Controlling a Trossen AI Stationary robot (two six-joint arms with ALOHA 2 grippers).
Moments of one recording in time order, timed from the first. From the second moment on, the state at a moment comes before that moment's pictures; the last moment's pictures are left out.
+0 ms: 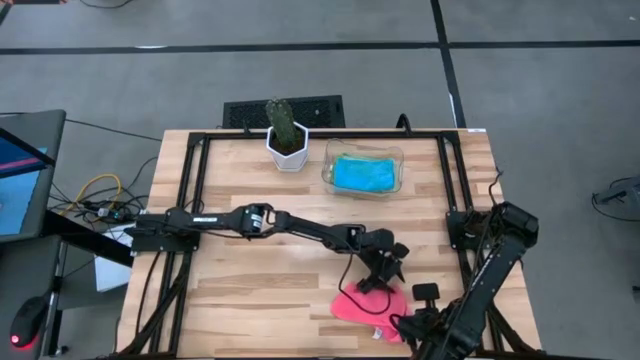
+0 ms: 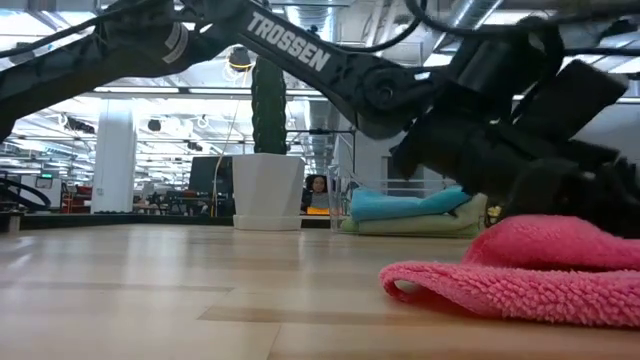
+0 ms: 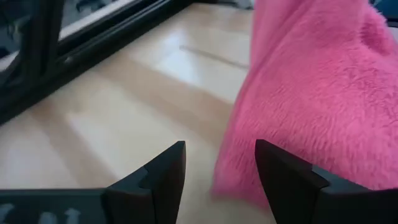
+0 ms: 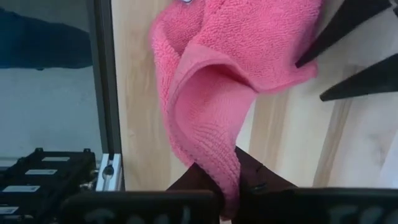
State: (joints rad) left arm -0.12 2.76 2.24 0.01 0.54 0.55; right arm 0.97 1.89 1.58 -1.29 0.03 0.86
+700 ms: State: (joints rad) left arm -0.15 2.79 2.29 -0.17 0.35 0.47; right arm 0.97 1.89 1.58 -1.25 0.04 0.89
